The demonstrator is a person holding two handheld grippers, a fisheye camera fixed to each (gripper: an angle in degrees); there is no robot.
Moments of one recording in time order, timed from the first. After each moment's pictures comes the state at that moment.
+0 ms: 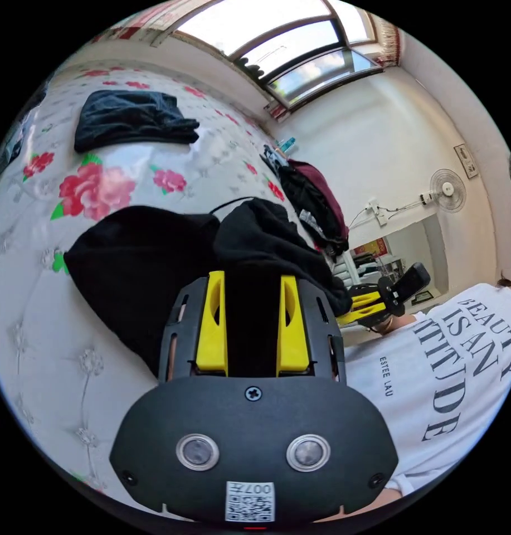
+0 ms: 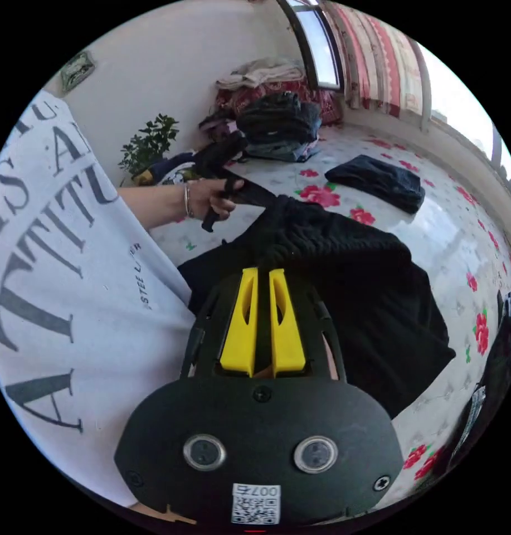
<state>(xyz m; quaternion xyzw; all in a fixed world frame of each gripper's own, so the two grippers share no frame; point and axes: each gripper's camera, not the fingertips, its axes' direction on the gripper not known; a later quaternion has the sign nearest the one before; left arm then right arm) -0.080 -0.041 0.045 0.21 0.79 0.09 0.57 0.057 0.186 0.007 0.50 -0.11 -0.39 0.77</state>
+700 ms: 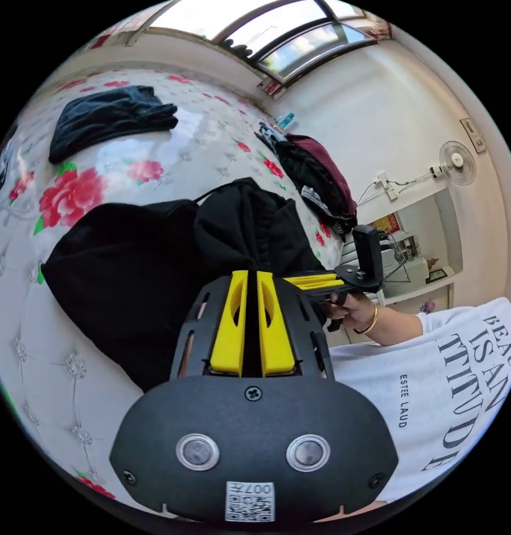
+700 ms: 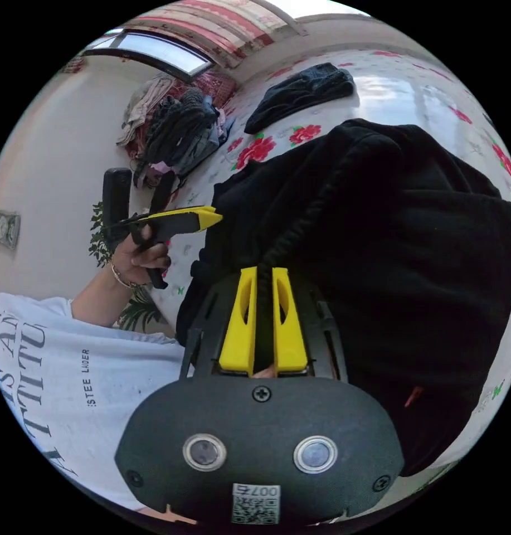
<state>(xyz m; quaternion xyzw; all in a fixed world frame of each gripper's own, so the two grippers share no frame) -0.040 -0.032 0.019 0.23 0.75 0.14 0.60 0.180 0.078 -0.037 0.46 -0.38 -0.21 0.78</state>
